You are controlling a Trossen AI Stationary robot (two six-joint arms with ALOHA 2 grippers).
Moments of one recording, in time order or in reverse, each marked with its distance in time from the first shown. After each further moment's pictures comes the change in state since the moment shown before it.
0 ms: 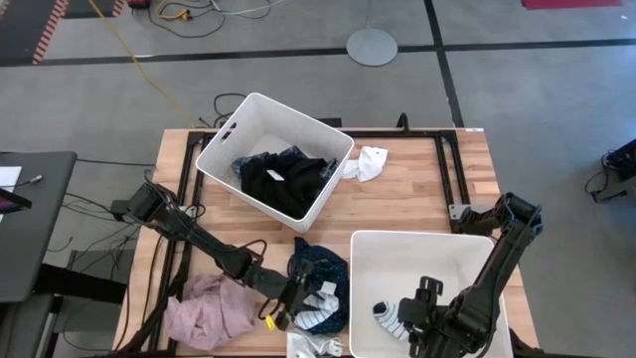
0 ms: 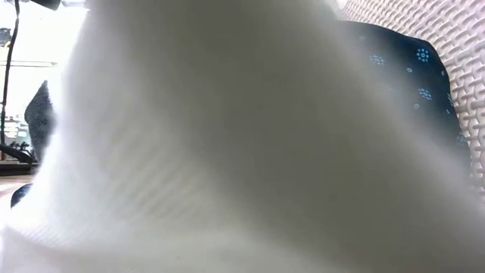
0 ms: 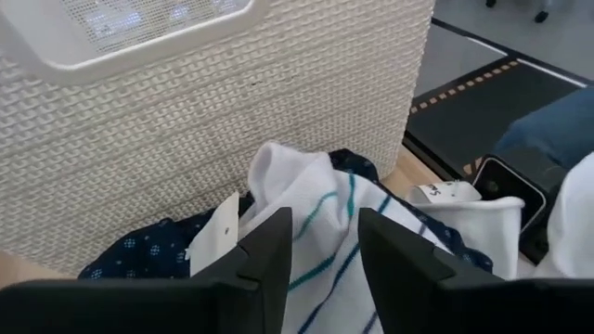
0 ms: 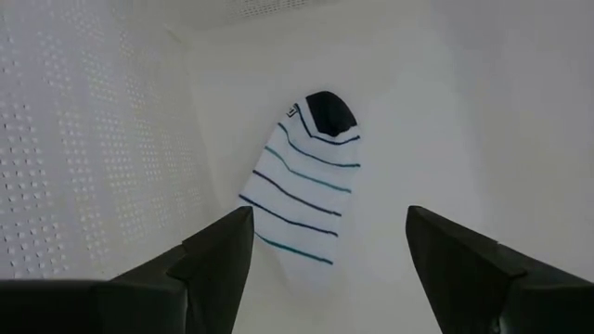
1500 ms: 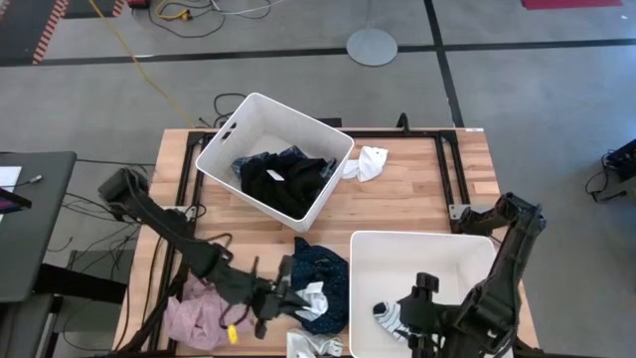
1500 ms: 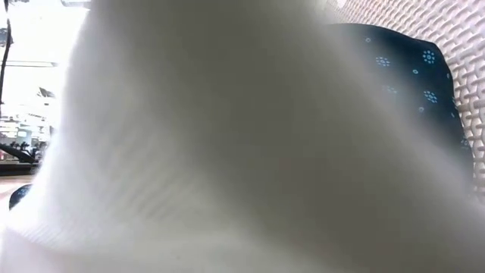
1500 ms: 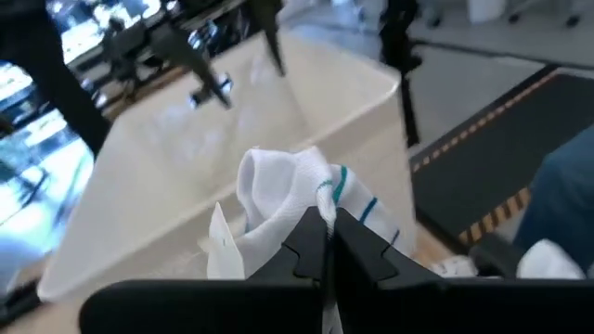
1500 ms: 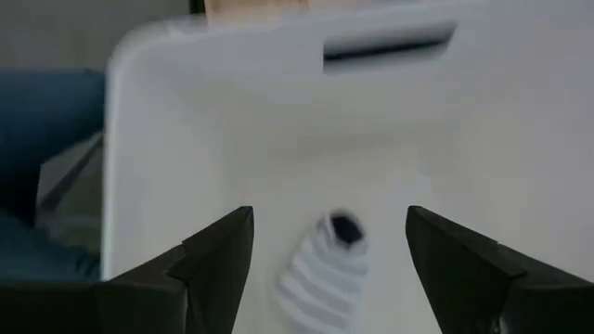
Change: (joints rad) left arm -0.118 -0.273 0.129 -0.251 -0.184 0.211; right arm 0.000 -0.001 0.263 -0.071 0.250 -0.144
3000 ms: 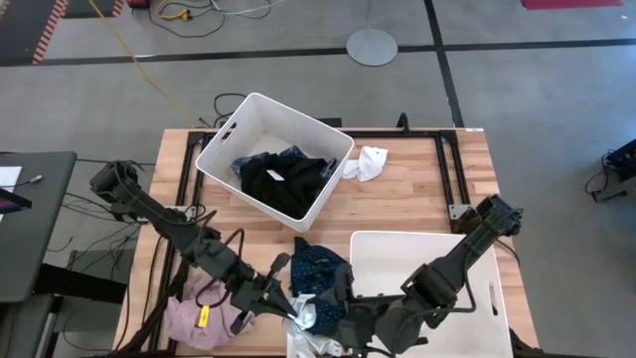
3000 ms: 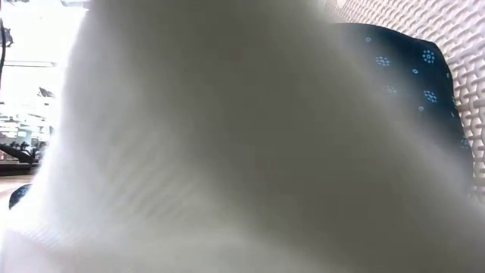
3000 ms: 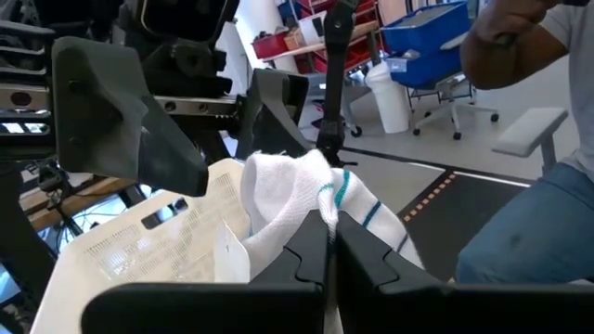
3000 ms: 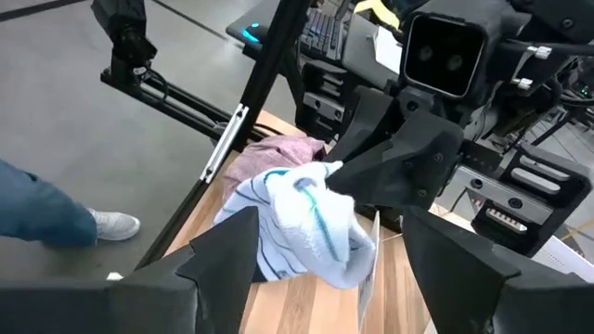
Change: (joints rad) left arm 0.059 -0.122 0.000 0.098 0.350 0.021; right arm -0.269 0.108 0.098 0.852 0.102 -1.301
